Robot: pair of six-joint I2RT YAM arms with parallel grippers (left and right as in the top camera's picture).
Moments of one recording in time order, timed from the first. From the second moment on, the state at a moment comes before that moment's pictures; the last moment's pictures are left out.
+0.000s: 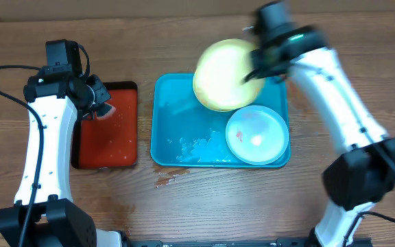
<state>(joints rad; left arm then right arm) 0.14 1.61 1.44 -1.01 -0.03 -0.47 0.23 1.96 1.91 -1.14 -0.01 0.10</state>
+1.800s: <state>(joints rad) 0.14 1.61 1.44 -1.00 -0.02 -0.47 0.16 2.12 1.88 -0.76 -0.30 -0.16</state>
